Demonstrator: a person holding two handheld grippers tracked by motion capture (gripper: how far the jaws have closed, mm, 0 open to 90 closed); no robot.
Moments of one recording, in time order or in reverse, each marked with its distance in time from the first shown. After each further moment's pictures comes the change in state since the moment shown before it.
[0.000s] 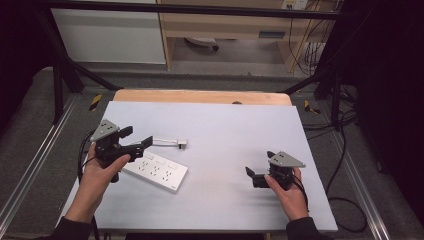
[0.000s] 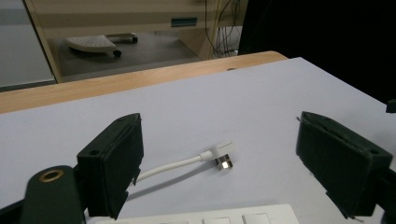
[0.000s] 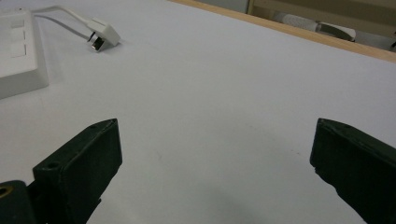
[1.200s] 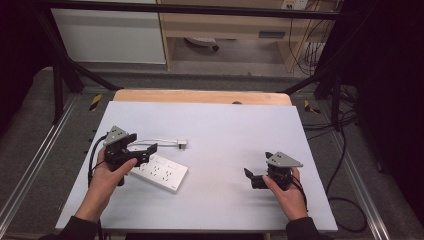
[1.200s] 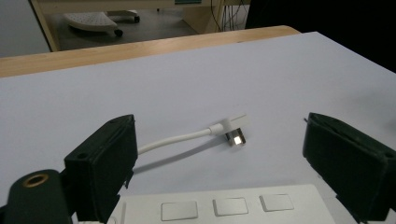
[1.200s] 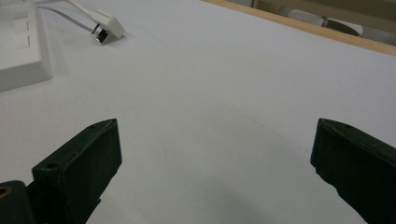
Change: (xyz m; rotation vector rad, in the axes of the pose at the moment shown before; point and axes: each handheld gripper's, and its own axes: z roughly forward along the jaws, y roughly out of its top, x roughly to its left) left arm 0.008 -0.031 0.026 0.073 0.019 -0.009; right arm 0.003 -0.001 0.003 0.025 0.015 -0.010
